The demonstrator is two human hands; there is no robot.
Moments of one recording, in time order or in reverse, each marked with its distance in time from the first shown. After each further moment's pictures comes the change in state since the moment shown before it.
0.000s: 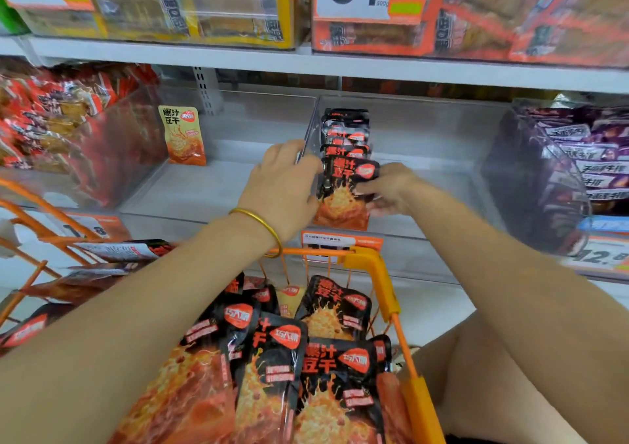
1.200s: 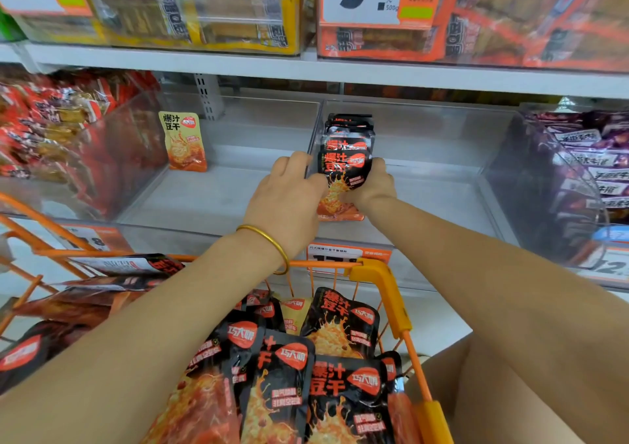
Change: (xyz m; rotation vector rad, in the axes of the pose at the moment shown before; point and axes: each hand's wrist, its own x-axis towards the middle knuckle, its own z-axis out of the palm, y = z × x) left_hand -0.001 -0.001 0.005 0.022 0.040 0.058; right_hand 0.056 0.008 0.044 -0.228 0.382 -0.143
